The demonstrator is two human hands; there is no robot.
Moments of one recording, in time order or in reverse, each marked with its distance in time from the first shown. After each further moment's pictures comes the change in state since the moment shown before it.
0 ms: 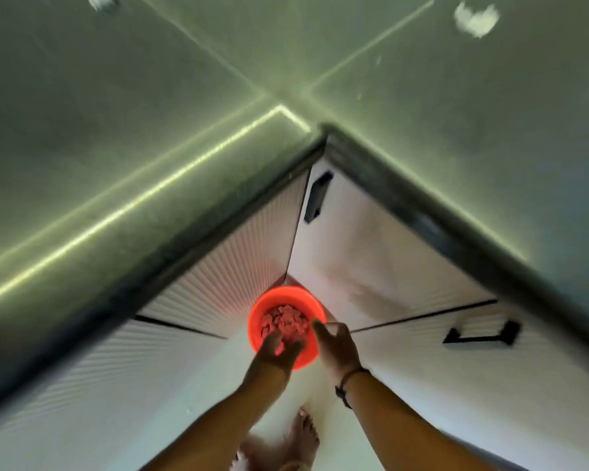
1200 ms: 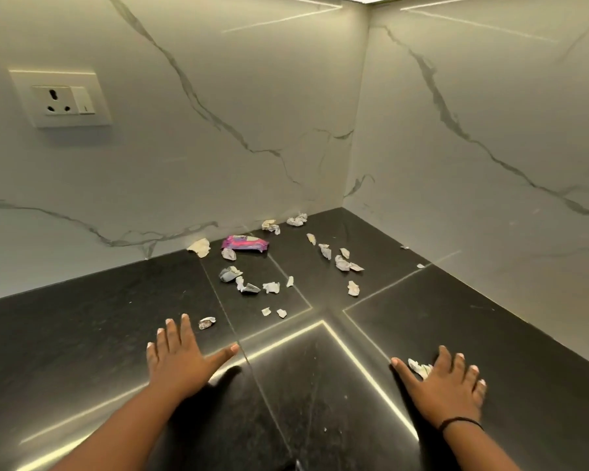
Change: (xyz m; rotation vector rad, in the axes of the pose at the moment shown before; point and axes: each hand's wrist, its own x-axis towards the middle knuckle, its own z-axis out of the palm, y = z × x) left_hand -0.056 0.343 -0.196 0.716 0.849 0.204; right_hand 0.036 -0.368 -0.235 -0.731 0.527 -0.537
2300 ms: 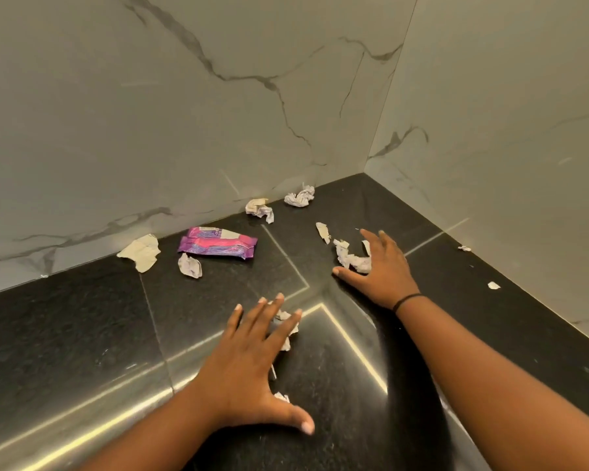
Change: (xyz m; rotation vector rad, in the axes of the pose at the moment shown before) left_hand 0.153 0.122 0.034 0.107 -0.219 0.814; right_hand 0.250 -0.242 0.059 0.121 -0.079 -0.546
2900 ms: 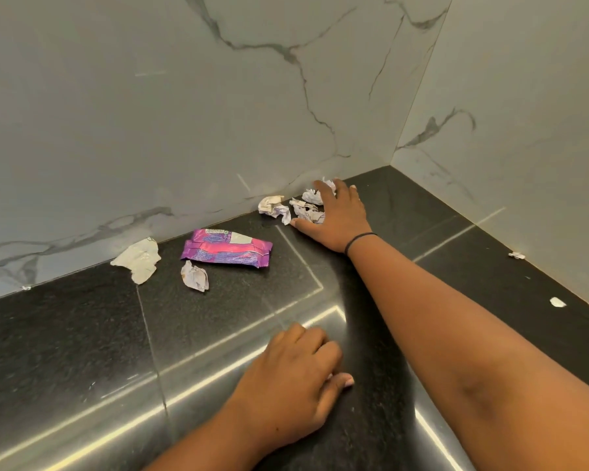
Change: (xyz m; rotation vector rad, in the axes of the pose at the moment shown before) left_hand 0.045 0.002 0.016 0.015 0.342 0.204; right_hand 0.128 -0.088 0.056 -0.095 0.013 -0.204
